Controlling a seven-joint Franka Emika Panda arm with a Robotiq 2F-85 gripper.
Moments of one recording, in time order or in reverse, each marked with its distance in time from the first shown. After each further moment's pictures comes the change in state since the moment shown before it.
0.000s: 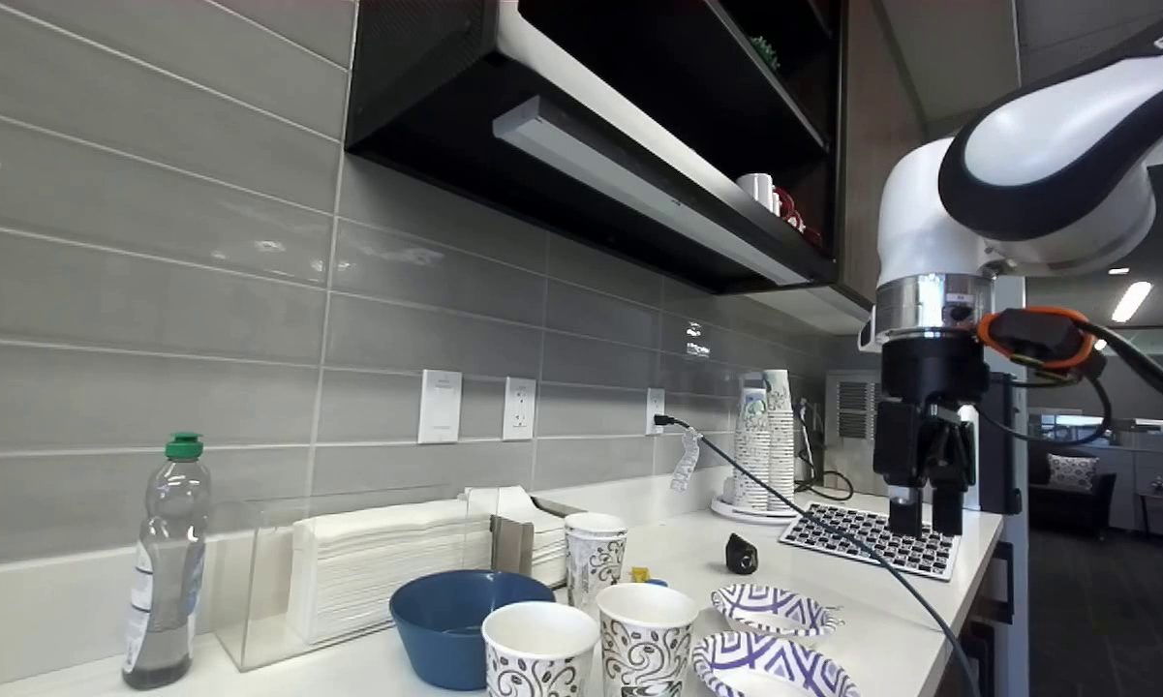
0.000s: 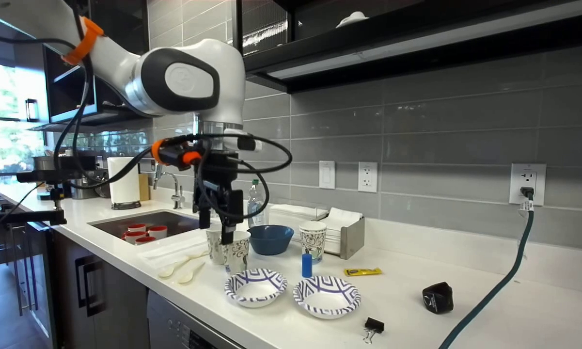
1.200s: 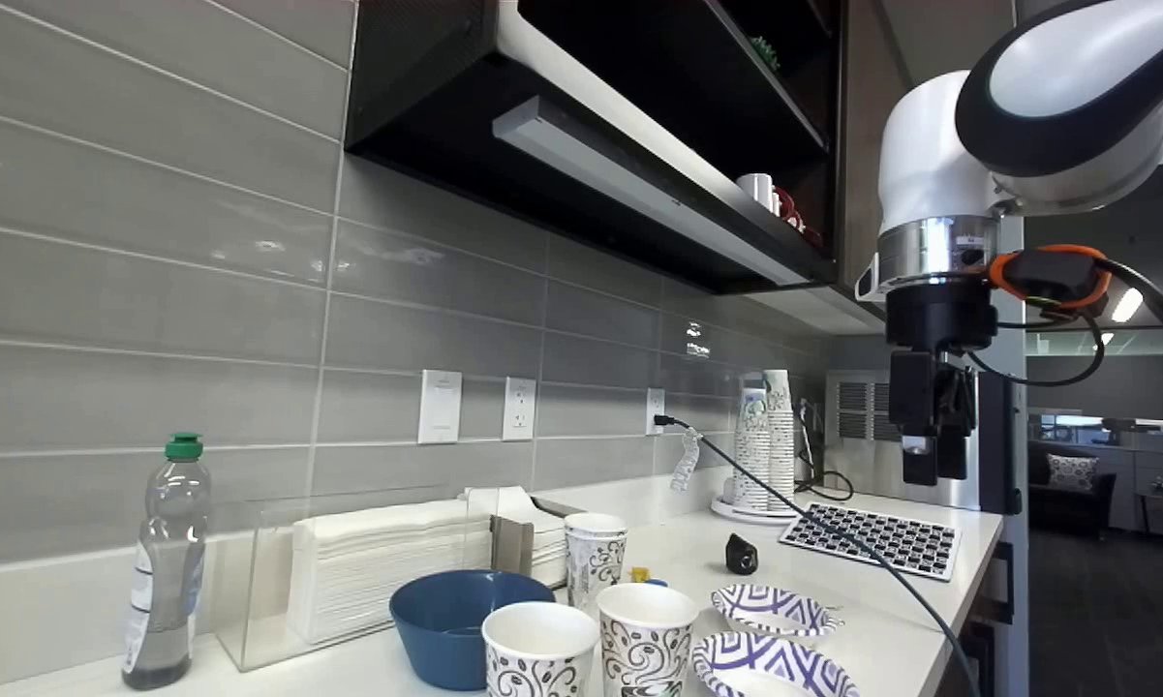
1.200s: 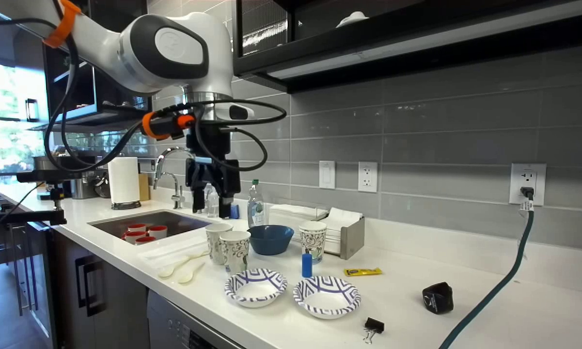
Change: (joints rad) arm 0.002 -0.065 0.048 0.078 -0.075 -0.132 -0.002
